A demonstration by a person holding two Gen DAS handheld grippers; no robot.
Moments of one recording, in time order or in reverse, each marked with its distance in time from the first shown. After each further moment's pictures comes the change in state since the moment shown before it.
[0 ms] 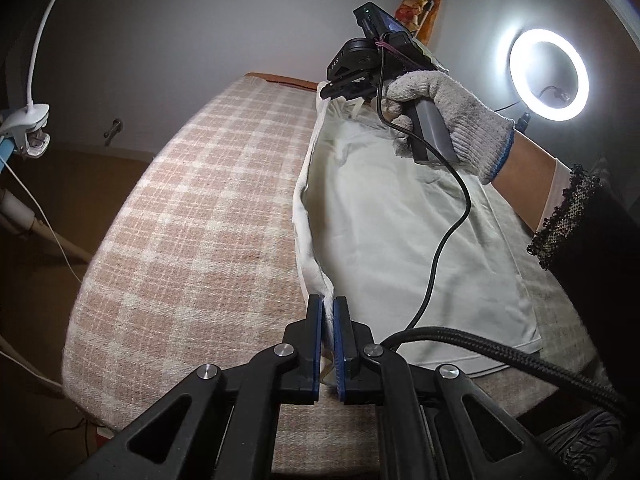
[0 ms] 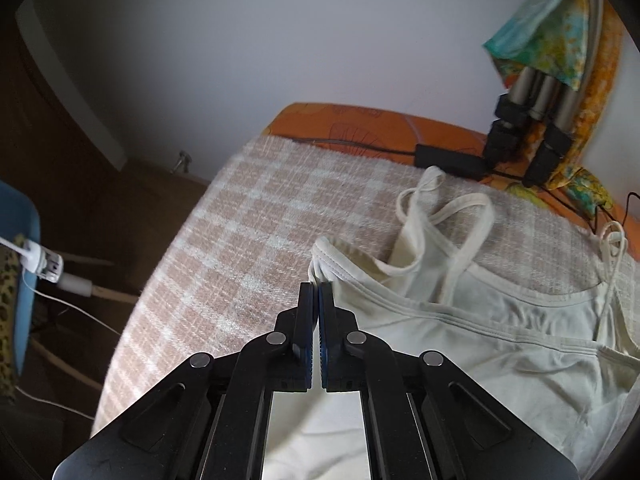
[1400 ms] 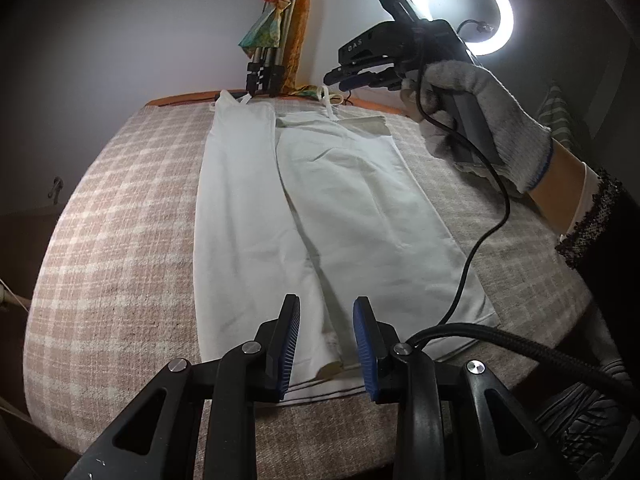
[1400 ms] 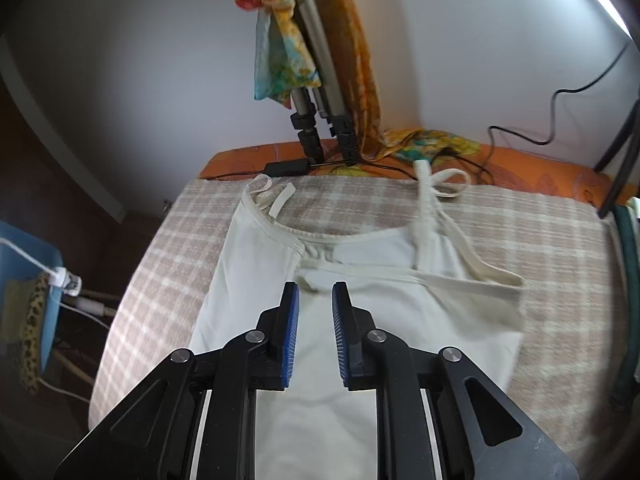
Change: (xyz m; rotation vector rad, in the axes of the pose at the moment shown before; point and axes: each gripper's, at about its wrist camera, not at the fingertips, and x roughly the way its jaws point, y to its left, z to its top) left arm 0.025 -0.111 -0.008 0.246 0.023 -0.070; right arm -0.112 -0.151 -0.060 0.159 -0.124 0.024
